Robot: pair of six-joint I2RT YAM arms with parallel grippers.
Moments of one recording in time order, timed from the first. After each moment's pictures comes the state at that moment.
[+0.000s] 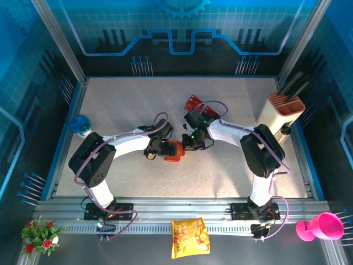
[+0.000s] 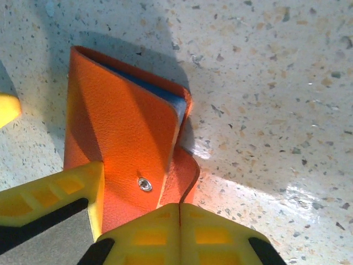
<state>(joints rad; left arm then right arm) -0.60 1.73 0.99 -0.56 -0.02 -0.60 0.63 1.86 1.21 -0.61 -0.32 0.53</state>
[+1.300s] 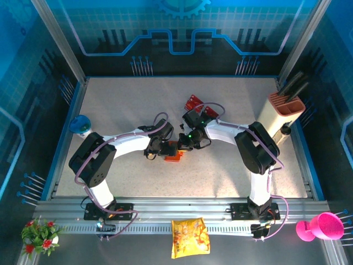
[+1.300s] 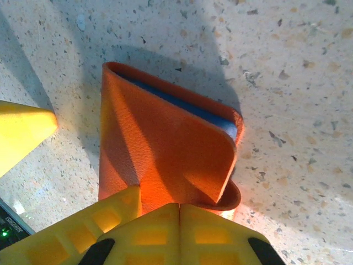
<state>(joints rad) -0.61 1.73 0.99 -0.56 -0.03 -0.61 0.63 1.93 1.23 -0.51 -0.45 0.61</state>
